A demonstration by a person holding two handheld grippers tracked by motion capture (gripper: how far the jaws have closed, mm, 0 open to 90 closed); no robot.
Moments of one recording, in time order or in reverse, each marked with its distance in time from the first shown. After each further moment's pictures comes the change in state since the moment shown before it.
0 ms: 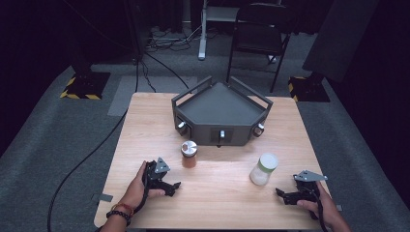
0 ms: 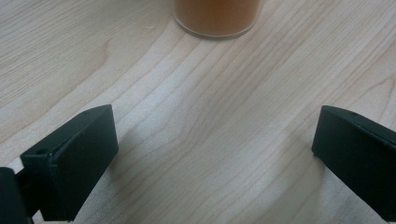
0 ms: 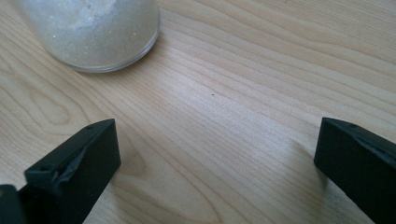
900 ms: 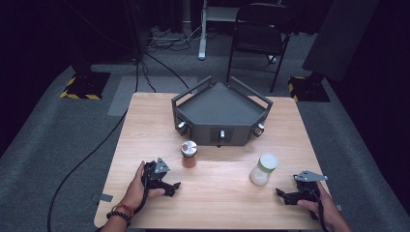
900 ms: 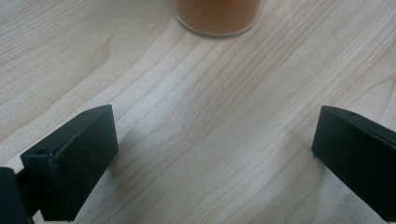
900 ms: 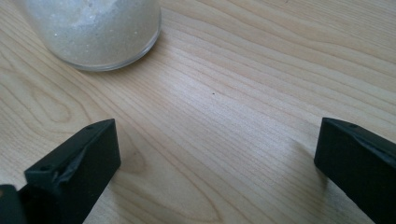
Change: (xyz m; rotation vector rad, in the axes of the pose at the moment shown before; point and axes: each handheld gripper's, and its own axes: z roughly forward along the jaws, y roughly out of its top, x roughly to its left) left arm -0.002 0.001 -0.002 0.010 0.008 -0.007; right arm -0.001 0.000 0.000 0.001 0.004 -0.006
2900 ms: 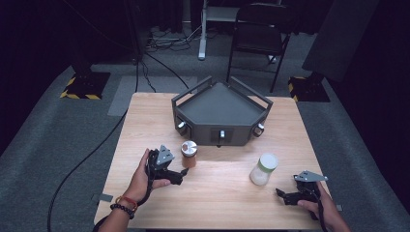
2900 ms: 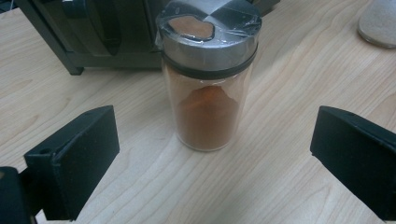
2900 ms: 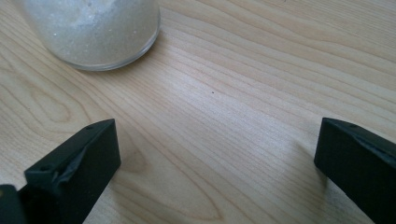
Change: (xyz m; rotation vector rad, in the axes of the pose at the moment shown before) left arm -0.017 0.027 -0.024 -0.198 0.030 -0.003; right arm 0.002 -0.001 -0.001 -0.001 -0.006 0.006
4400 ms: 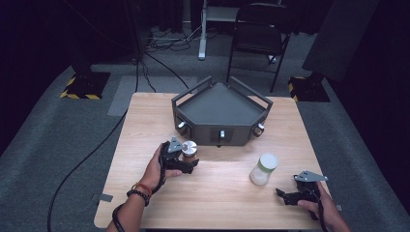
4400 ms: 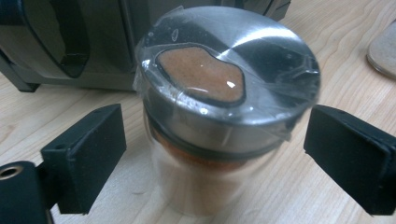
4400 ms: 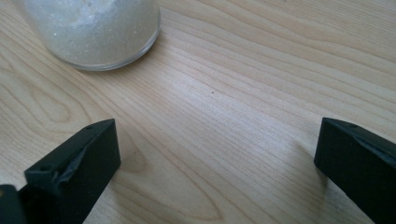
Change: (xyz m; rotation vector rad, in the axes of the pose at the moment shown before) left arm 0.017 0.012 0.053 -0.006 -0.058 -0.074; right arm 0.000 0.000 0.000 0.000 0.000 0.000
